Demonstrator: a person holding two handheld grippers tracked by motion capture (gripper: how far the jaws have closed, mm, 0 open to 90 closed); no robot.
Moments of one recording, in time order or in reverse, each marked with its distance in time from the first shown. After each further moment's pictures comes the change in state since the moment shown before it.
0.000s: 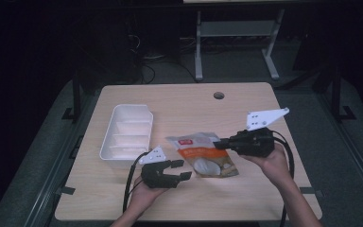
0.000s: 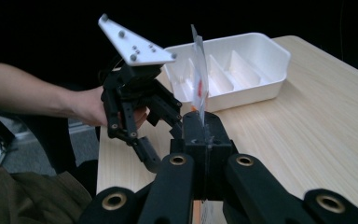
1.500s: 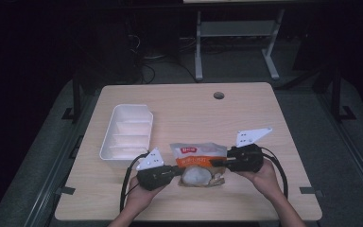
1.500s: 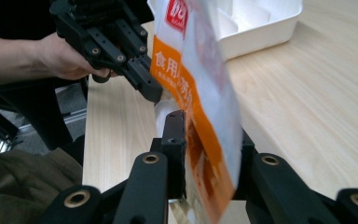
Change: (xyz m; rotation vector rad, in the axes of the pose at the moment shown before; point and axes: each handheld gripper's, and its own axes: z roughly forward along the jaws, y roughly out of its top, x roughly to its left) left arm -0.010 0.001 -0.014 0.007 0.067 0.131; right arm -0.008 -0.063 0.036 0.075 0.002 0.088
